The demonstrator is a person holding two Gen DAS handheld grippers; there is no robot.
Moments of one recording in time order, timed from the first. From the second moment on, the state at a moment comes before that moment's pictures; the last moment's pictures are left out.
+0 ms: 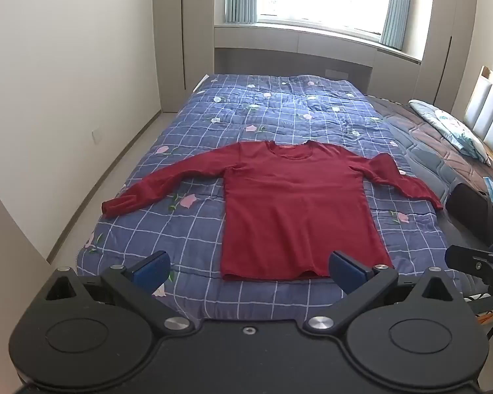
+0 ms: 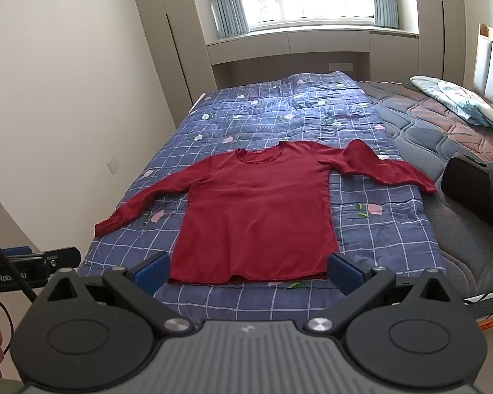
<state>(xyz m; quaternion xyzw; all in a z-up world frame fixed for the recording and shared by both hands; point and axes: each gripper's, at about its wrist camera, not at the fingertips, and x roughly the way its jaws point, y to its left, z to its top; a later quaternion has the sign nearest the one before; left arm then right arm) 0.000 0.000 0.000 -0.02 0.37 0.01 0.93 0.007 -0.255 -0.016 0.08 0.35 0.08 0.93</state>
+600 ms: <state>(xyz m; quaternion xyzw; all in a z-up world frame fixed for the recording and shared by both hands) 0.002 -0.004 0.001 -0.02 0.37 0.00 0.93 0.014 -0.251 -0.012 0.08 0.36 0.07 0.93</state>
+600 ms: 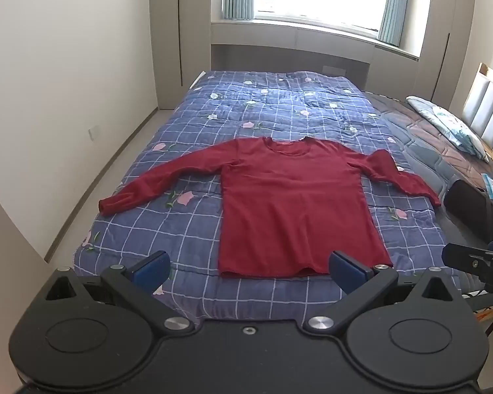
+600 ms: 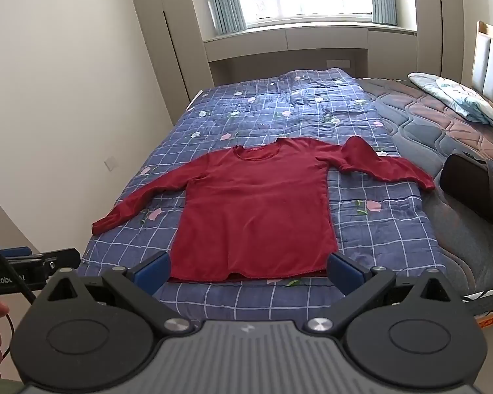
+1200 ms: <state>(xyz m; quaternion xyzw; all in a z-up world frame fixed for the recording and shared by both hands) 0.004 -0.002 -0.006 -0.02 0.37 0.00 0.93 0.015 -0.259 -0.022 0.08 0.36 0.07 0.93</state>
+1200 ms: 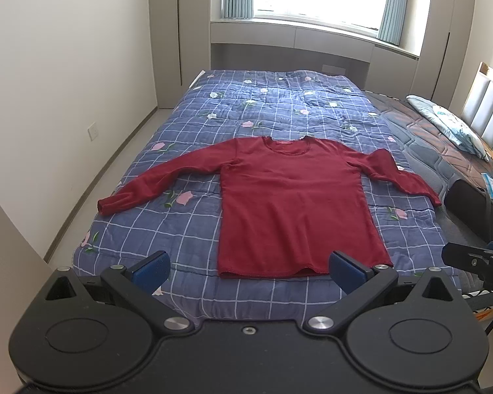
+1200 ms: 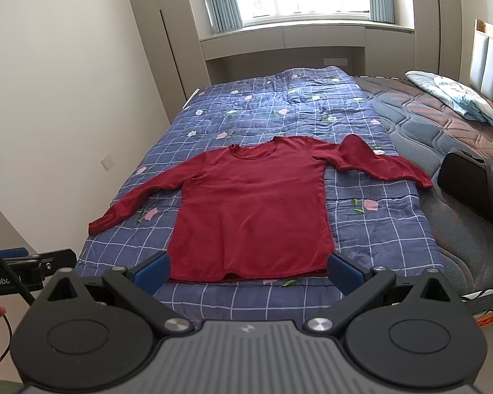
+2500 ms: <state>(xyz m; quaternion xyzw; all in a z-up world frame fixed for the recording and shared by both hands) 0.003 -0.004 -0.009 -0.01 0.37 0.00 0.93 0.008 -0.253 -0.015 0.07 0.35 0.07 0.93</state>
